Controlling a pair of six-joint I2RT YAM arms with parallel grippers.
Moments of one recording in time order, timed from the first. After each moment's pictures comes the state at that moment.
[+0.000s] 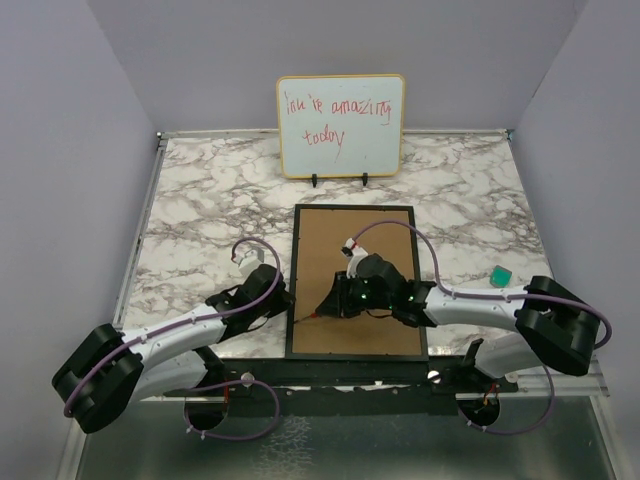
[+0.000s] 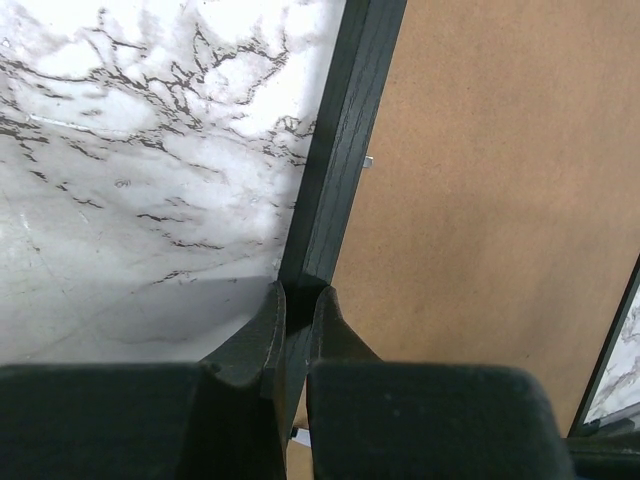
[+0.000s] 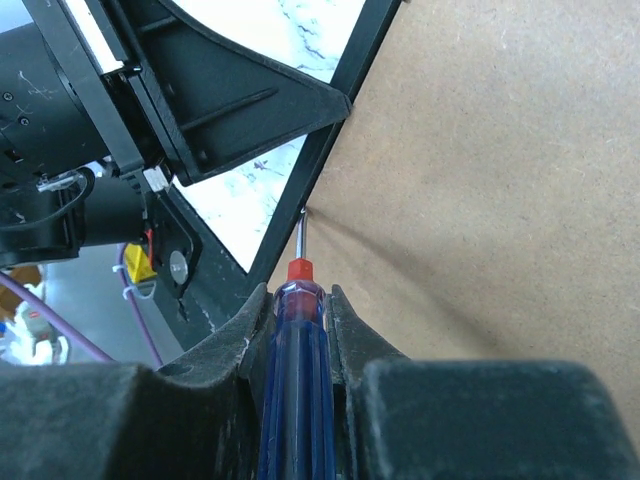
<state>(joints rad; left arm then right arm) -0.79 1.06 0.31 -0.10 -0.20 -1.12 1.01 1.39 0.56 0.28 -0.18 0.82</state>
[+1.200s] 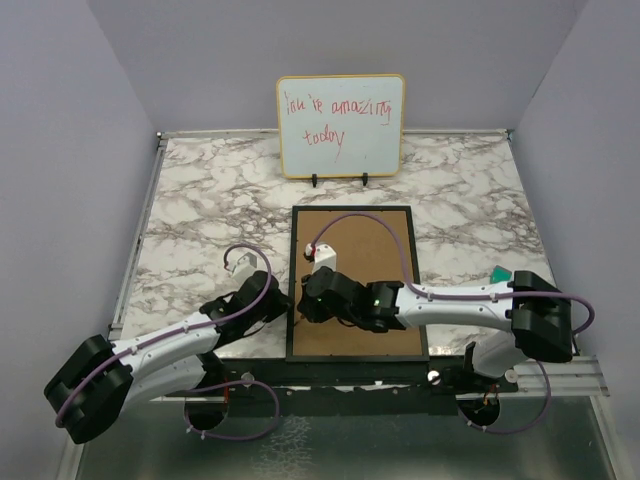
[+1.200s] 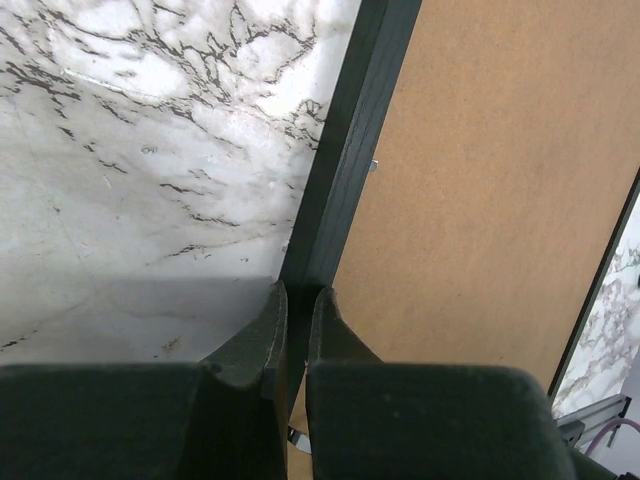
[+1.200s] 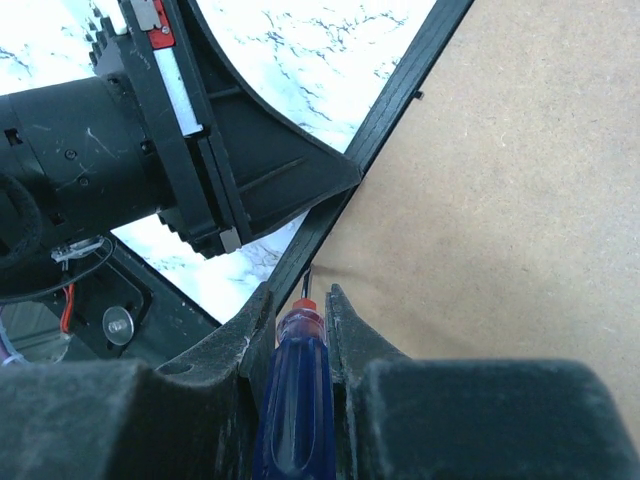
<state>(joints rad) -0.80 0.97 0.26 -0.10 -0.22 -1.23 1.27 1.53 0.96 -0.15 0.29 0.70</state>
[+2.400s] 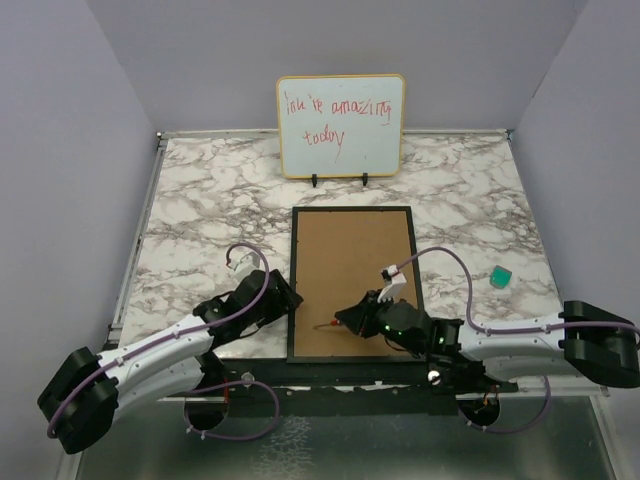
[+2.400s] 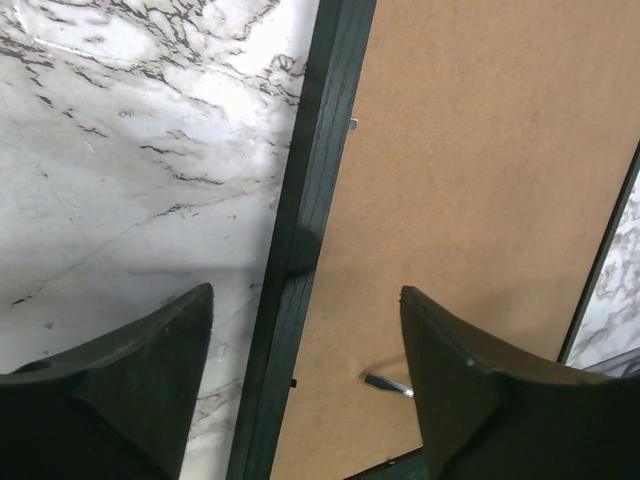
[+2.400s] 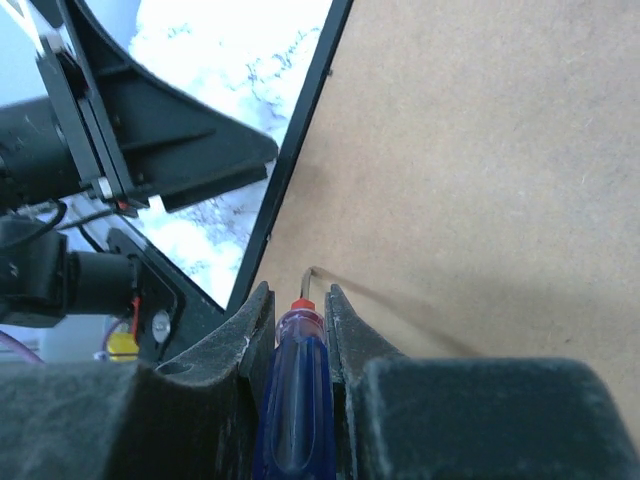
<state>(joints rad) -0.81 0.87 0.29 -0.20 -0.19 -1.16 1.29 1.11 0.27 0.44 0.44 0.93</state>
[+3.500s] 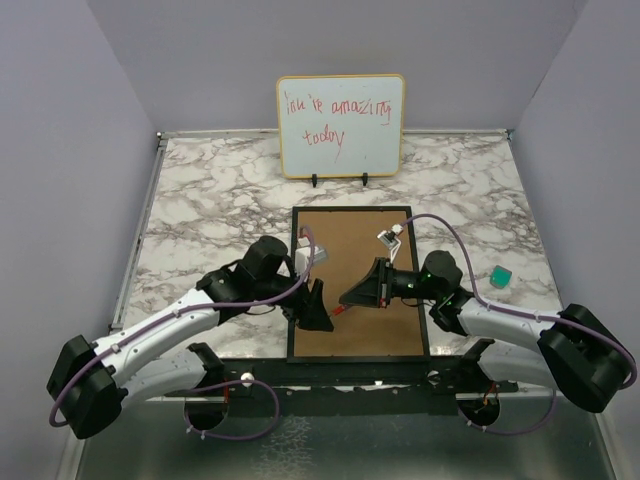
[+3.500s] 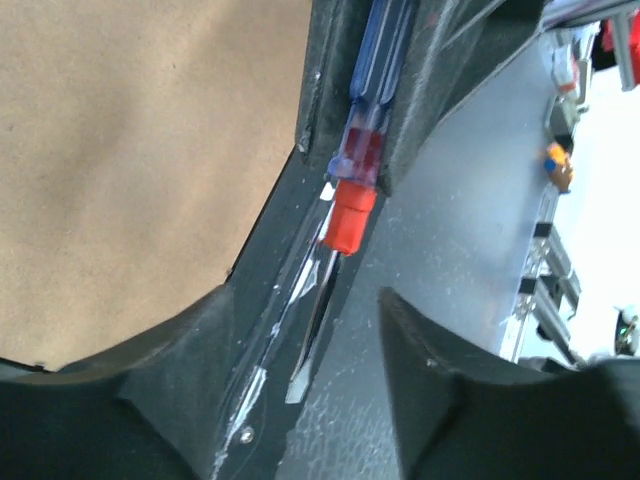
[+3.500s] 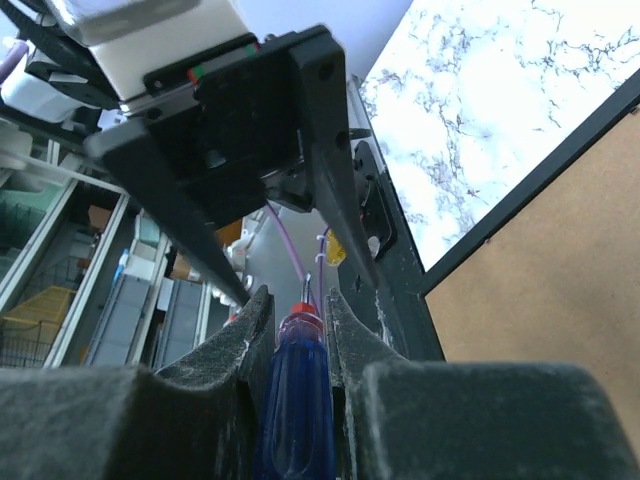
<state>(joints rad) -0.80 0.98 0.64 -0.32 0.67 -0.44 0.70 1.17 0.29 0.86 -0.75 1.00</state>
